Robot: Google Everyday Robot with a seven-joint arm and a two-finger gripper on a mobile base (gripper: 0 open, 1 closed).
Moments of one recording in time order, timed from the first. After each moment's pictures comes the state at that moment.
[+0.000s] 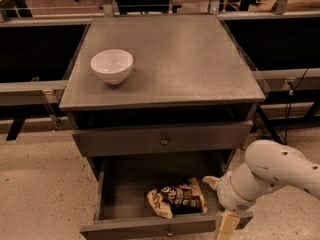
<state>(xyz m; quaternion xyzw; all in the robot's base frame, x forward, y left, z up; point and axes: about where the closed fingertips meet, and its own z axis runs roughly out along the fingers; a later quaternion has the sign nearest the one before) 0.381 -0.151 0.584 -0.69 0.69 0.17 0.13</state>
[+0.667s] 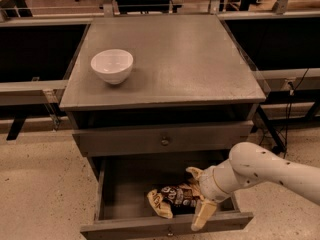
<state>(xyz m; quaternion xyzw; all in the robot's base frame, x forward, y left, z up) 0.434 -0.107 0.545 -0.68 0.68 0.18 0.21</state>
